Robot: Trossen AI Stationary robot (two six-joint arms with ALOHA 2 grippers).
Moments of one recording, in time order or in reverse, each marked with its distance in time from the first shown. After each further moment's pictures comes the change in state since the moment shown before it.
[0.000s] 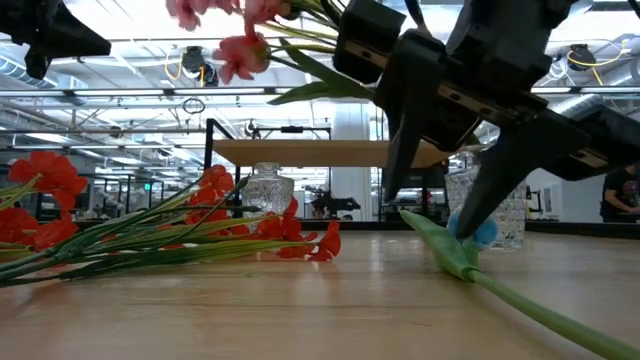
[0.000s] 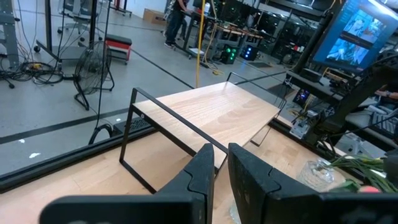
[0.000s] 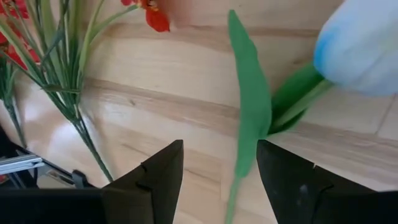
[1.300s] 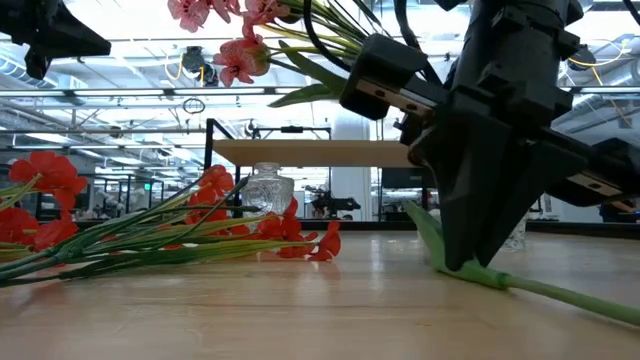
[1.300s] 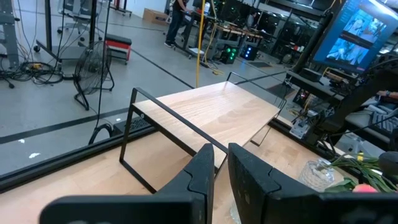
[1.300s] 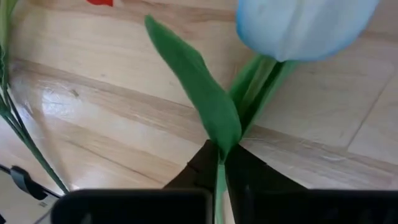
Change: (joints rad) left arm 0.000 0.000 0.000 0.000 0.000 0.000; right arm 0.001 0.067 0.002 -0.059 -0.092 -0.092
